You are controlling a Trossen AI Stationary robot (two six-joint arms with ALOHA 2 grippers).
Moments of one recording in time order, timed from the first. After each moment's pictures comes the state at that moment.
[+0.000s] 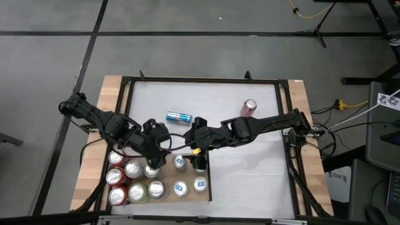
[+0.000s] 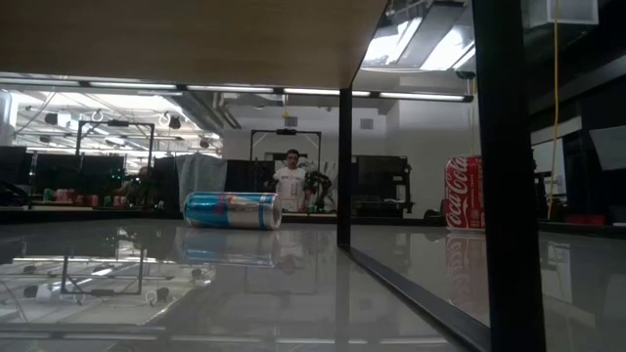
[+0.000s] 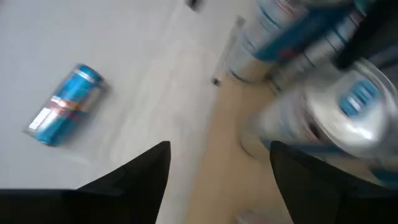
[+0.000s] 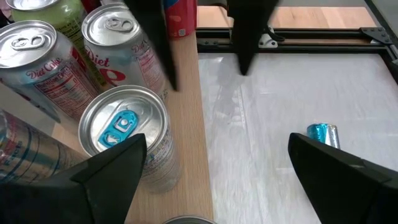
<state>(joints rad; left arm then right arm) -0.47 1.42 1.57 -1.19 -0.35 -0.81 0.27 1.98 2.13 -0.85 0.17 0.18</state>
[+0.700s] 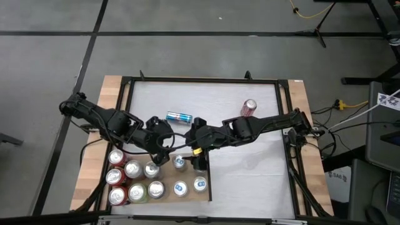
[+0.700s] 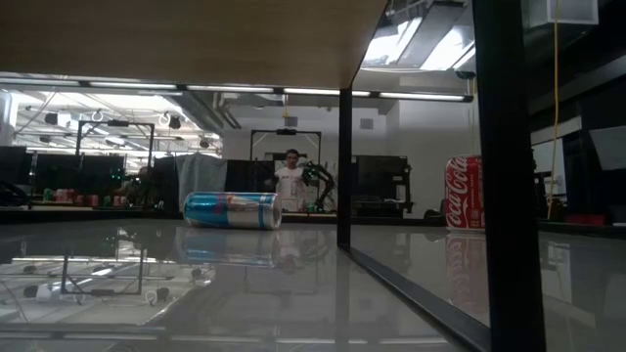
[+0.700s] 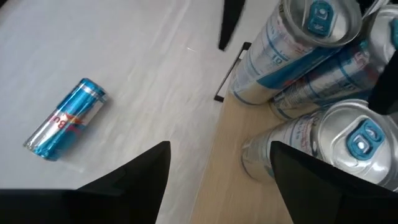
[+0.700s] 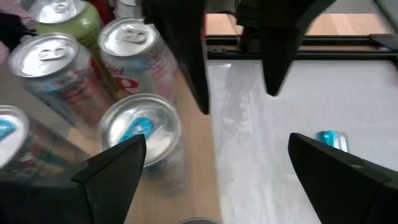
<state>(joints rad) -0.42 1.42 1.57 -1.14 -0.35 -0.77 0.27 1.97 2.13 -0.82 0.14 0.18</state>
